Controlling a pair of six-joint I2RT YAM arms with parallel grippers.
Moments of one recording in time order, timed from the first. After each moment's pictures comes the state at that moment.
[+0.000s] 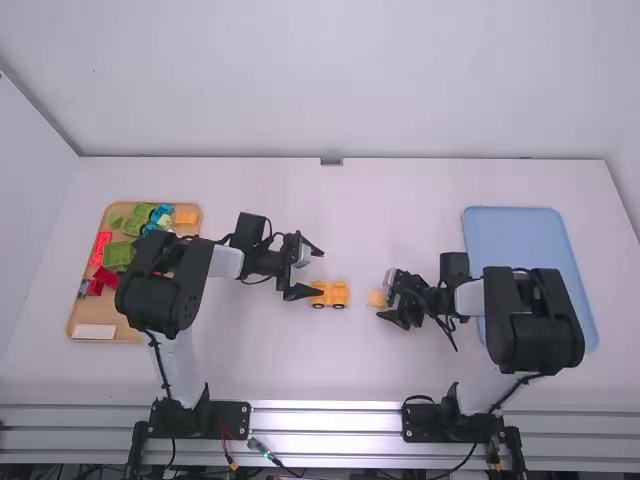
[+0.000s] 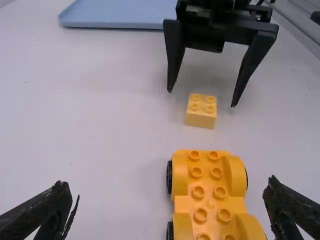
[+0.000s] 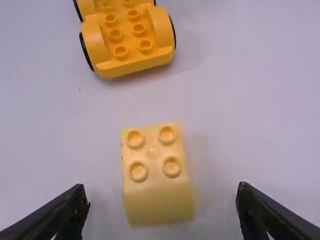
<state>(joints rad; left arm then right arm) -0.18 1.97 0.85 0.14 1.16 0.96 -0.01 1.80 0.51 0.03 -0.85 -1.15</state>
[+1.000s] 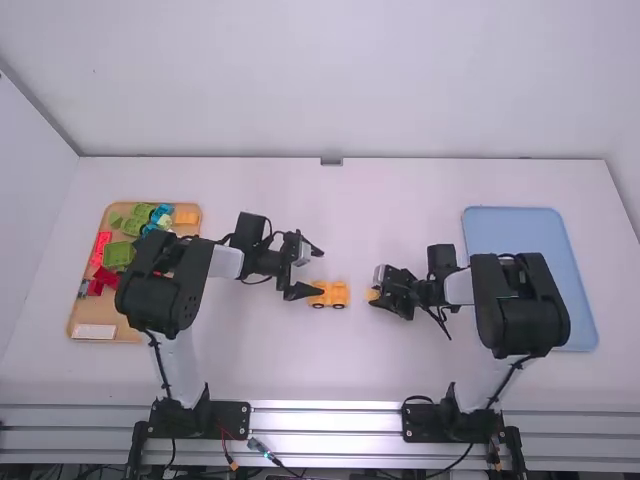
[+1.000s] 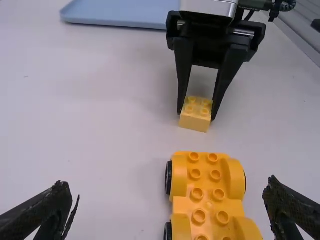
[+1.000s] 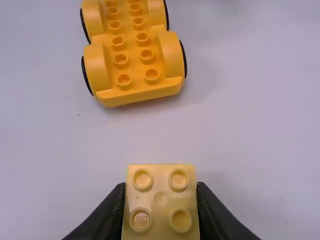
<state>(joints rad) -0.18 1.97 0.85 0.14 1.16 0.91 0.06 1.88 0.59 0.03 -0.89 -1.17</state>
